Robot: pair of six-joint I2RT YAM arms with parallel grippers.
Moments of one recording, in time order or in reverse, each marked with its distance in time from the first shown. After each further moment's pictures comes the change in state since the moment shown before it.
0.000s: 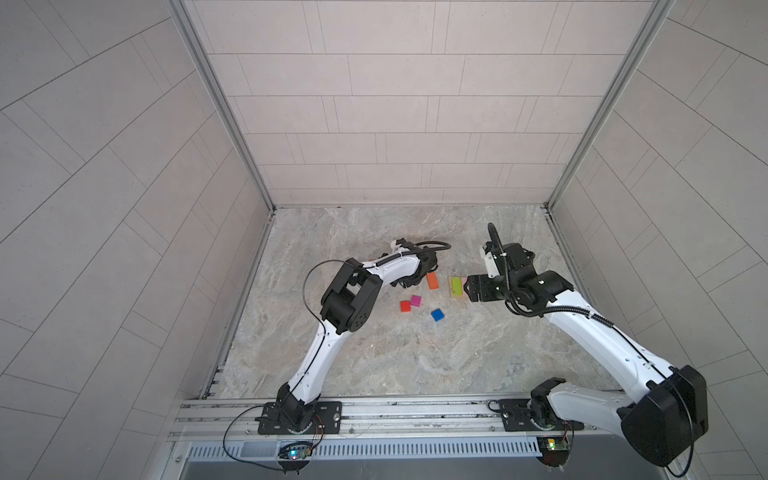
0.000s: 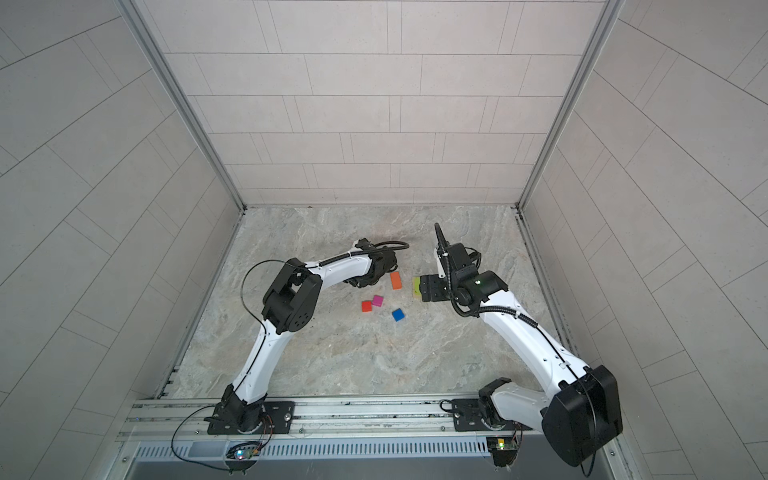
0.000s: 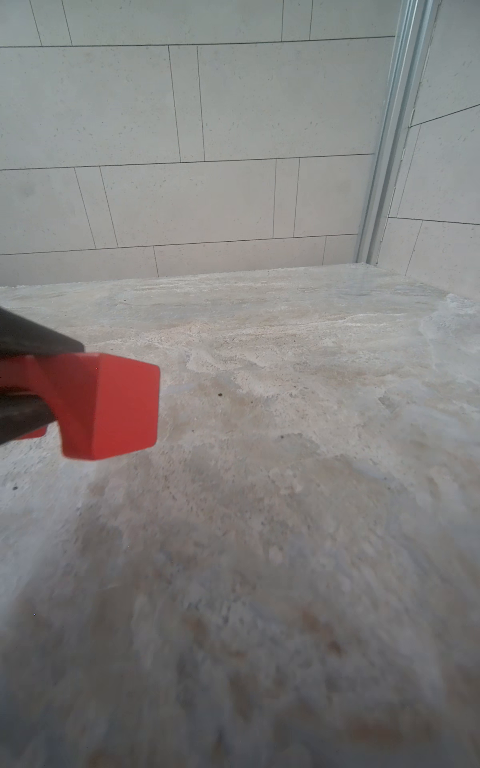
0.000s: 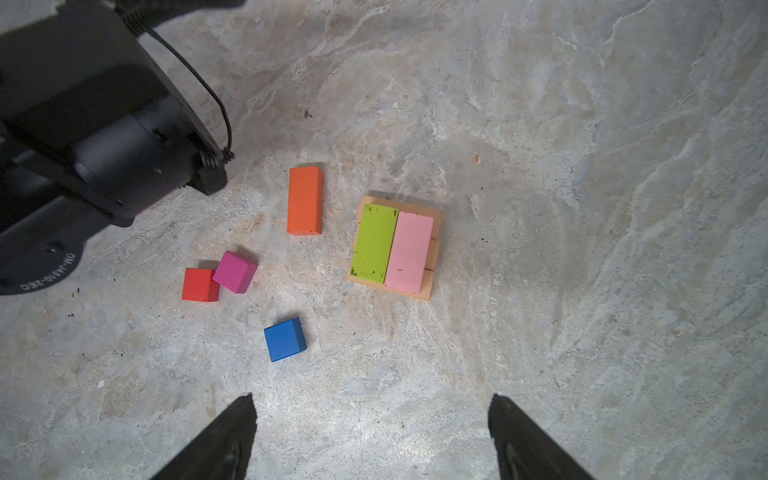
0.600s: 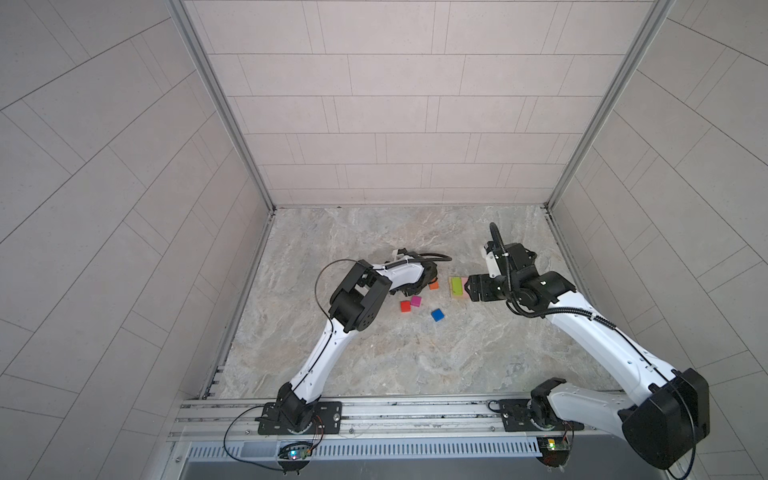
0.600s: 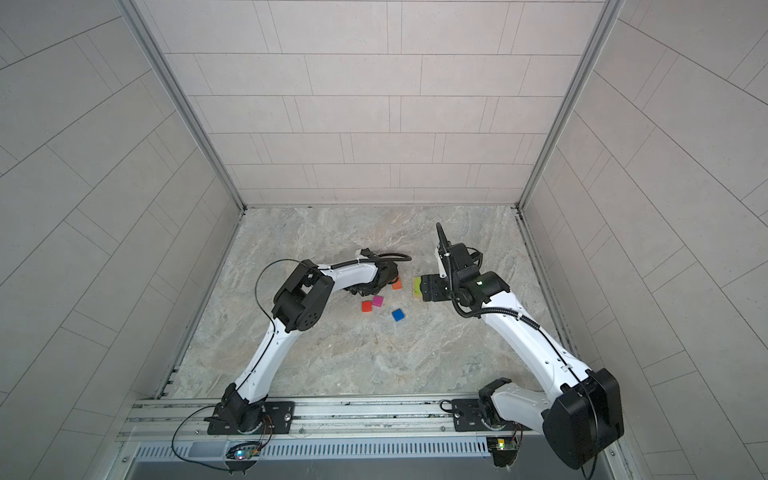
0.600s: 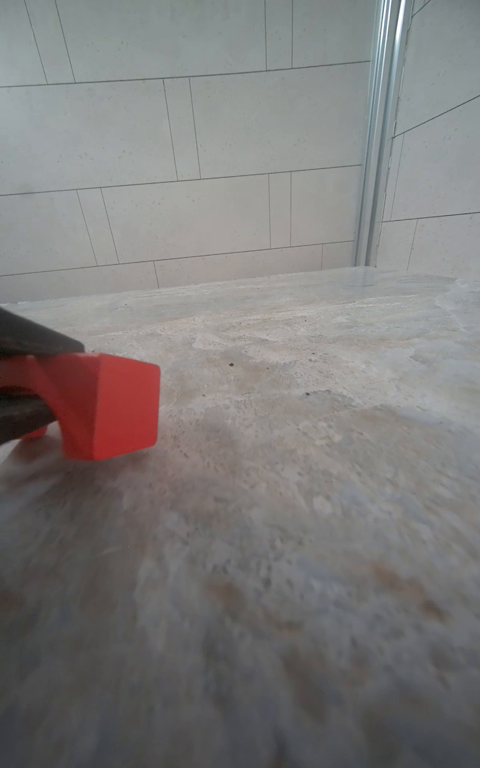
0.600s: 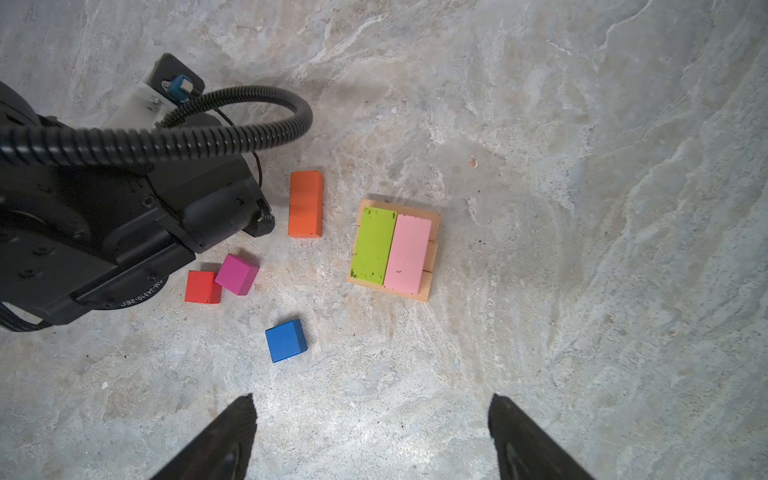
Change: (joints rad) left arm -0.024 0.087 -0.010 -0.016 -0.061 -0.023; right arm -0.008 -0.011 0.000 -0.001 -0.001 0.000
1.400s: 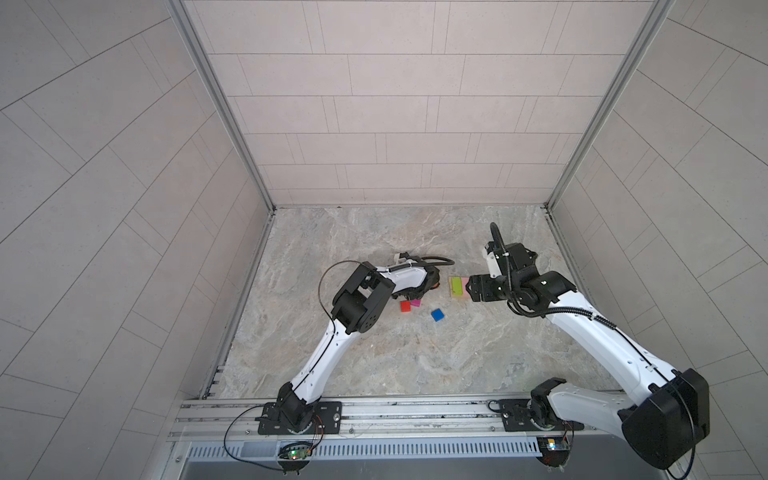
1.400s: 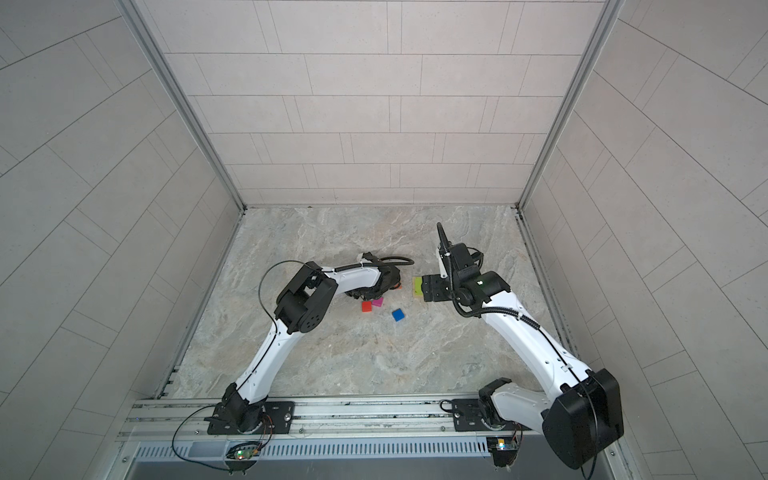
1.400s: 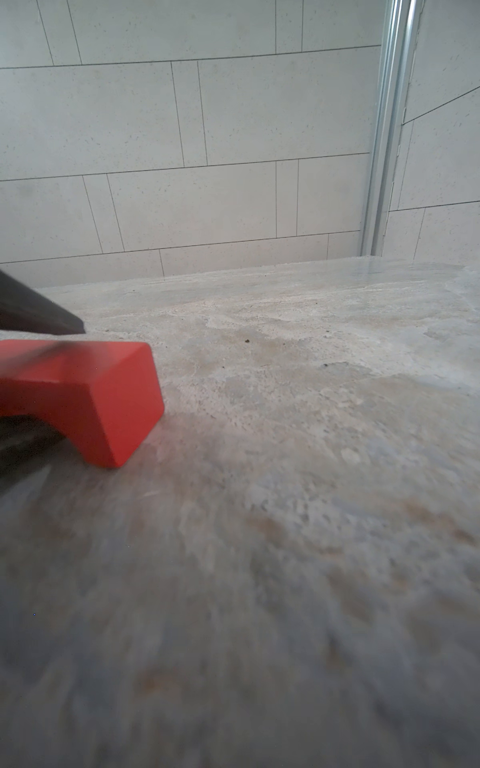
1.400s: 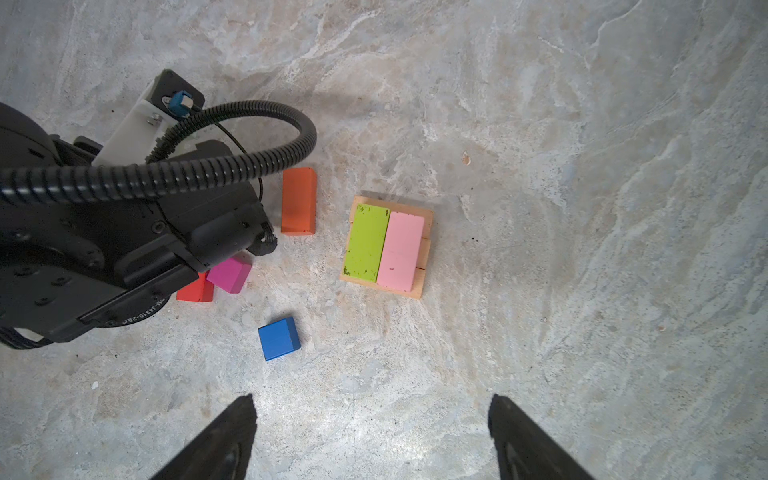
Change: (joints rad) left arm -0.026 0.008 -0.019 -0.005 0.026 -0.056; right arm -0.005 0.000 0.001 -0.011 0.008 -0.010
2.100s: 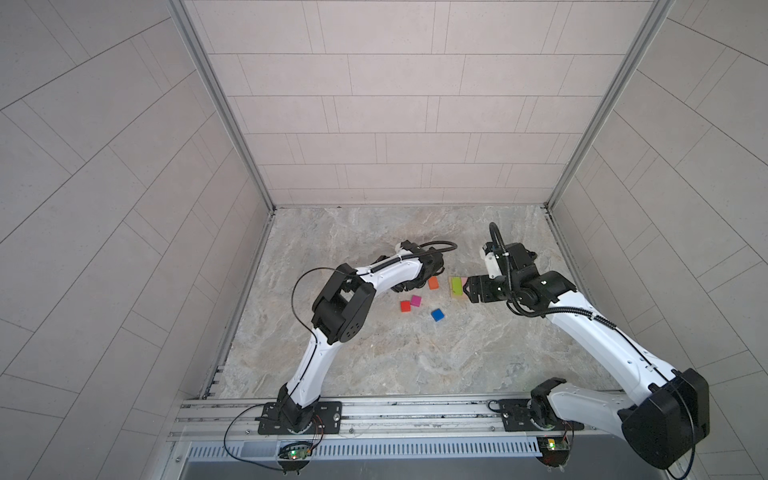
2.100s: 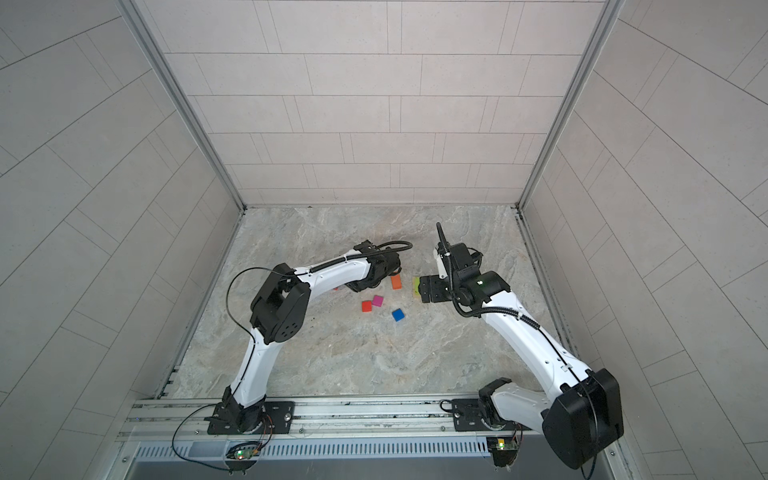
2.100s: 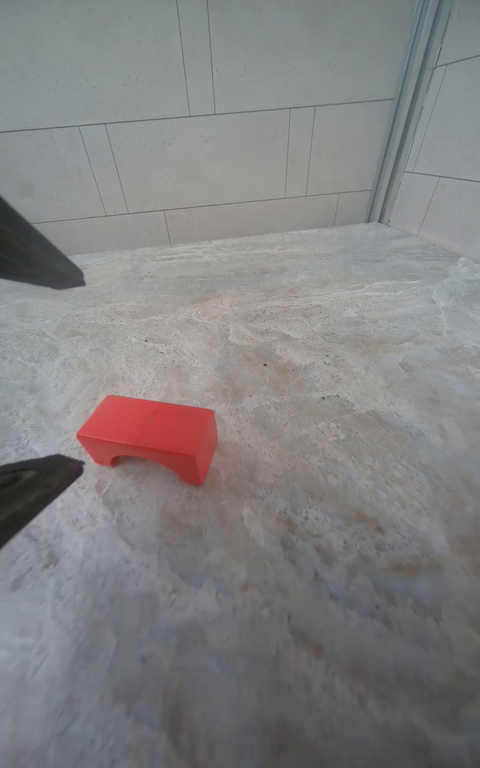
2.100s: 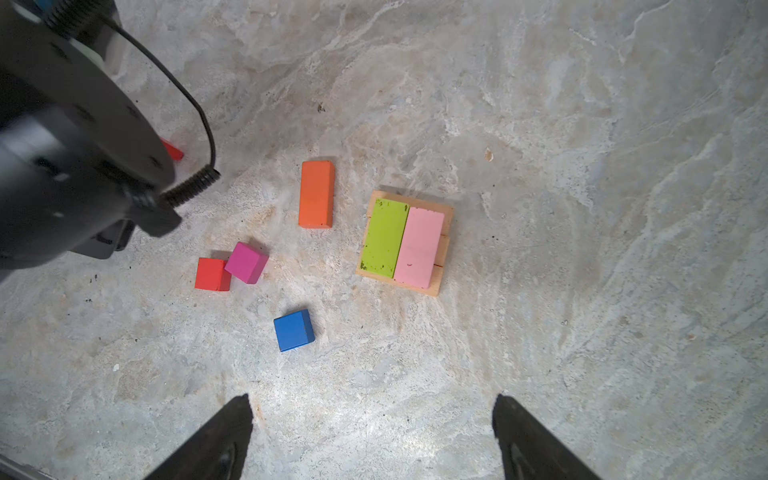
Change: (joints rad) left arm -0.017 -0.269 -0.036 0.004 0.219 0.061; right arm 0.000 0.000 0.003 0.000 -0.057 -0.017
